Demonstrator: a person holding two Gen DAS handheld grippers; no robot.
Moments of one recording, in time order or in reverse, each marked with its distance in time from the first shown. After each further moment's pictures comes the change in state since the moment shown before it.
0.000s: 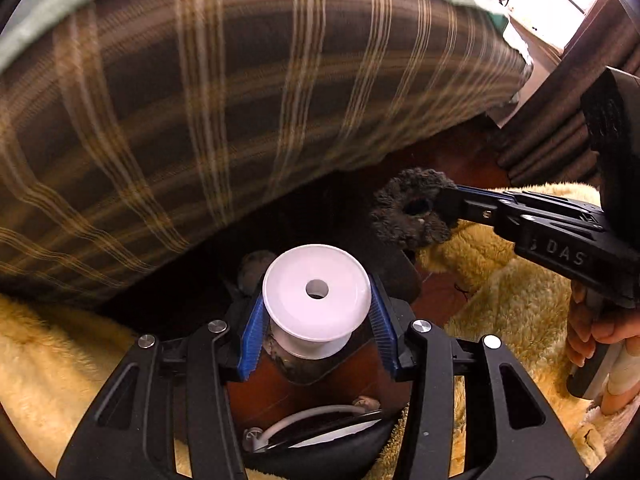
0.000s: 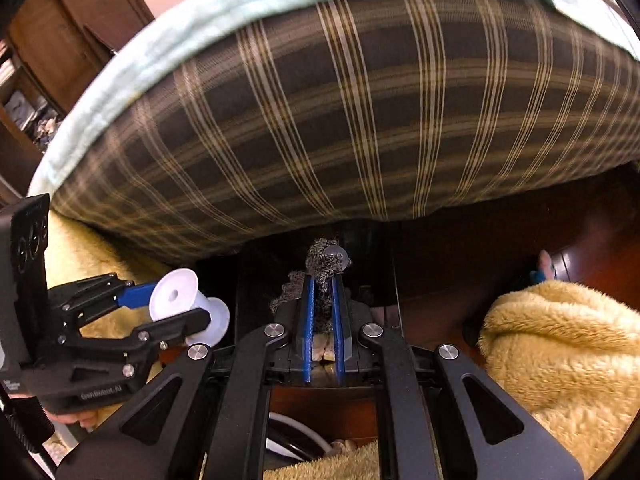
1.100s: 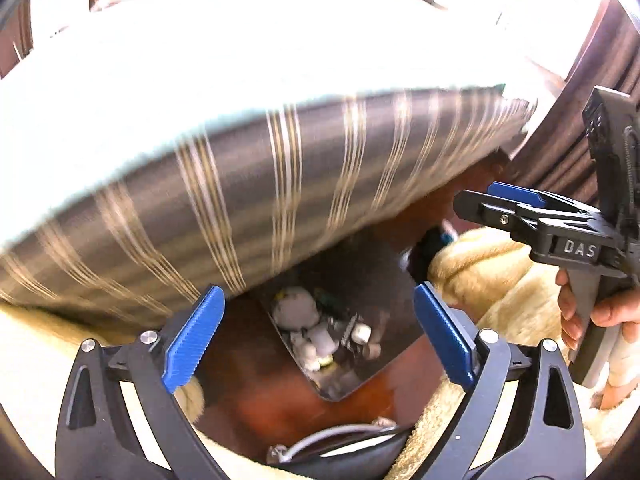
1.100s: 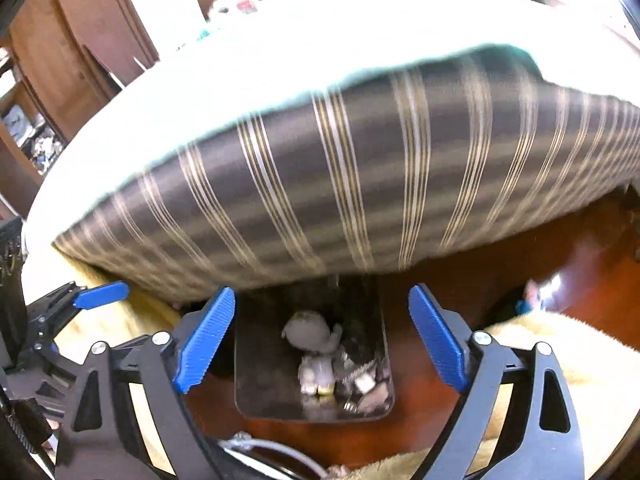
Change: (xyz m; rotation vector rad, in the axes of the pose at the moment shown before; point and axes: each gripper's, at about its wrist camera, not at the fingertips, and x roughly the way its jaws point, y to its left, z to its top) left arm -0.081 0.024 0.017 0.005 -0.167 0.089; right arm -0.052 0.010 0.043 -0.017 -0.189 -0.032
